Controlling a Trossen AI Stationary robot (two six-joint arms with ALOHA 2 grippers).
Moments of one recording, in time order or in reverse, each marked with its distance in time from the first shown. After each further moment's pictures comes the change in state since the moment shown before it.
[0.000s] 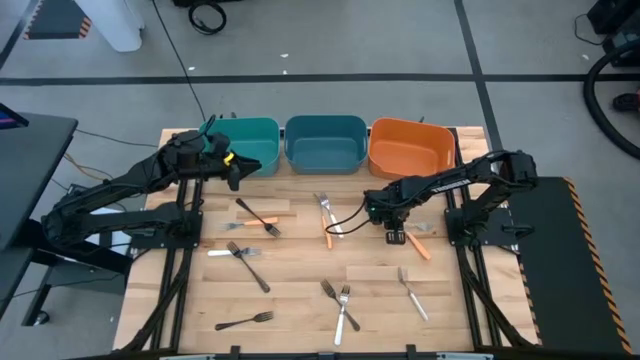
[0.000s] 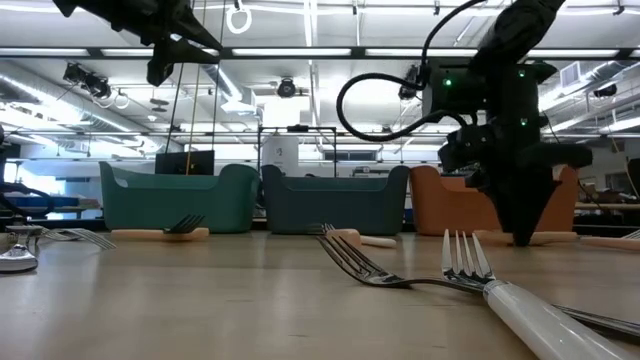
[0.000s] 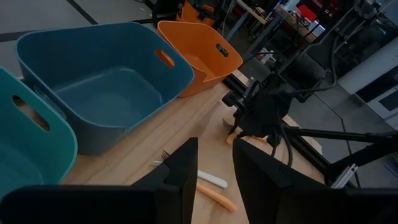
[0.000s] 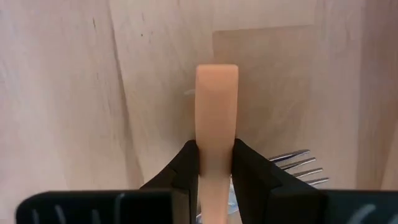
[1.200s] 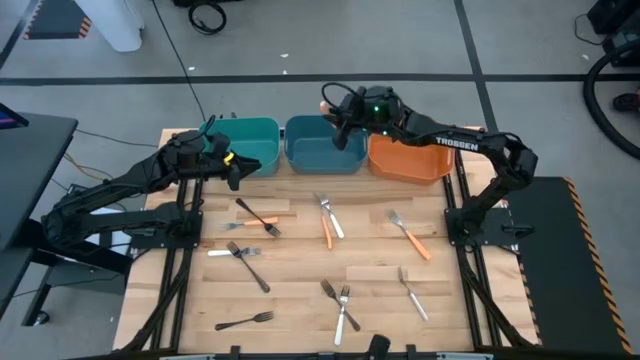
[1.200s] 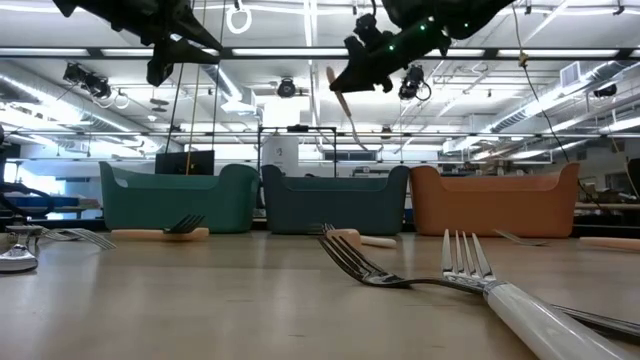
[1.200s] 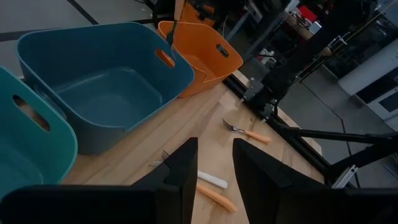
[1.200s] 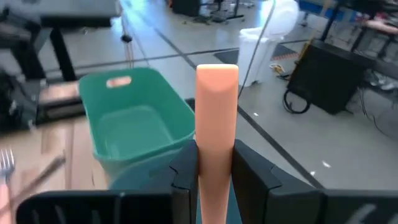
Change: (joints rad) left arm 0.000 0.000 0.000 0.000 -0.002 -0.003; right arm -0.432 0.001 0.479 0.760 0.037 -0.147
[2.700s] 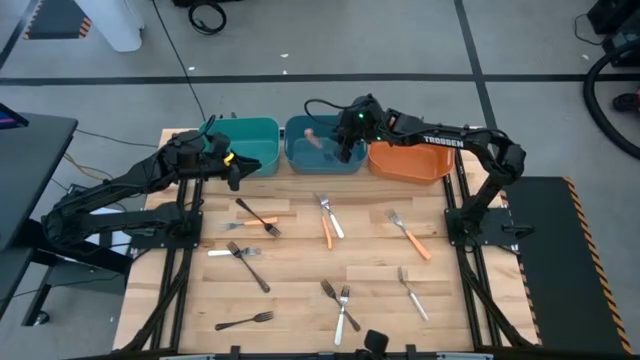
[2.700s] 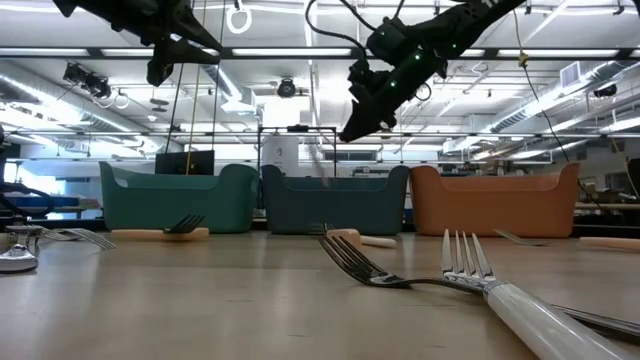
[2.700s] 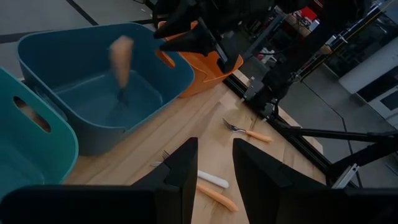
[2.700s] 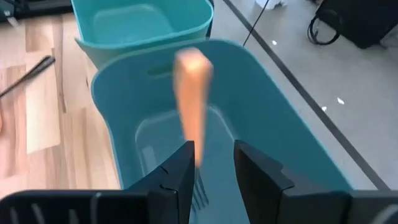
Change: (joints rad) left arm 0.000 0.000 0.000 0.000 0.000 0.009; right arm -0.022 0.099 -0.001 -0.244 -0.018 -0.032
